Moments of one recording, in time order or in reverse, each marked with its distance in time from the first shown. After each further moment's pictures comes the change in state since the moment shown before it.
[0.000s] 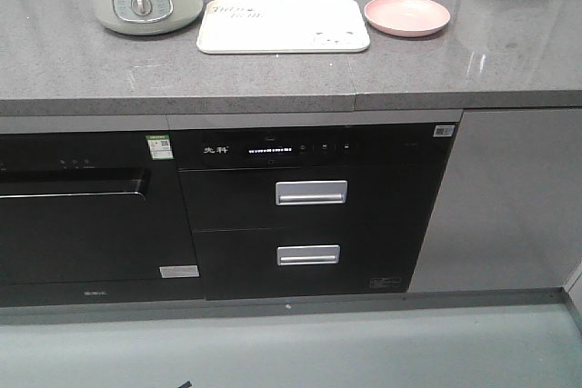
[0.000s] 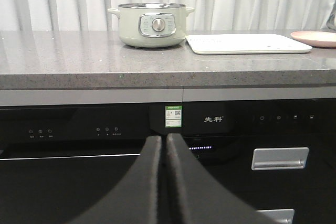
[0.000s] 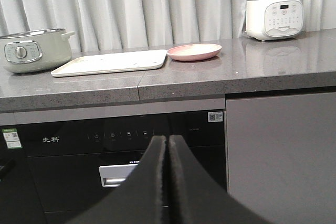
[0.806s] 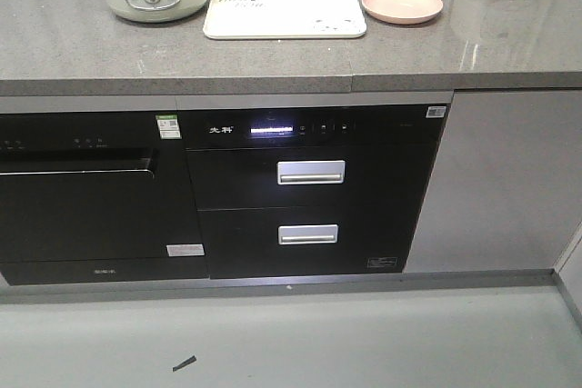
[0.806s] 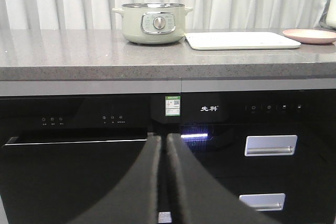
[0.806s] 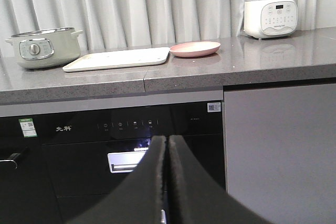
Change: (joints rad) left arm 0.000 0.000 0.000 0.000 0.000 0.000; right arm 0.000 0.000 0.000 0.000 0.000 0.000
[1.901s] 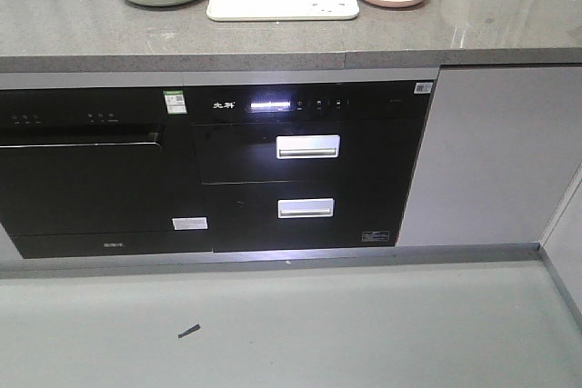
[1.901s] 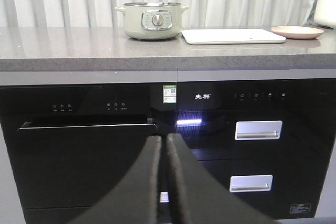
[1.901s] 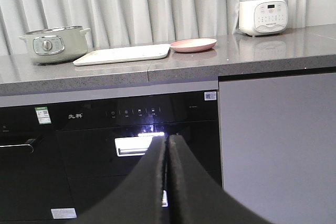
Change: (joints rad) left arm 0.000 0.000 0.000 0.000 0.000 0.000; right arm 0.000 0.000 0.000 0.000 0.000 0.000
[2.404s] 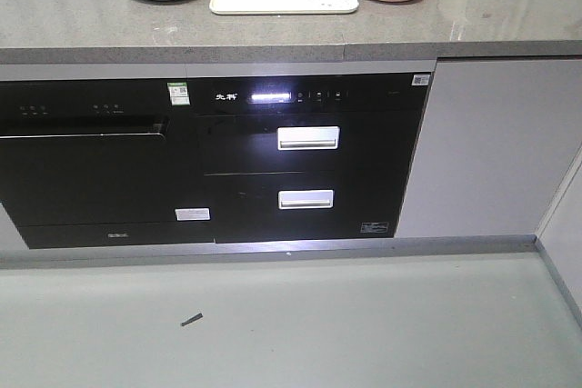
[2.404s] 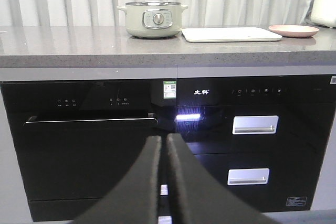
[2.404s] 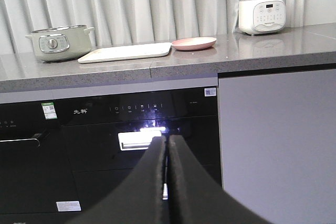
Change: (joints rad) left arm 0.000 0.000 0.000 0.000 0.000 0.000; right arm 0.000 0.000 0.000 0.000 0.000 0.000
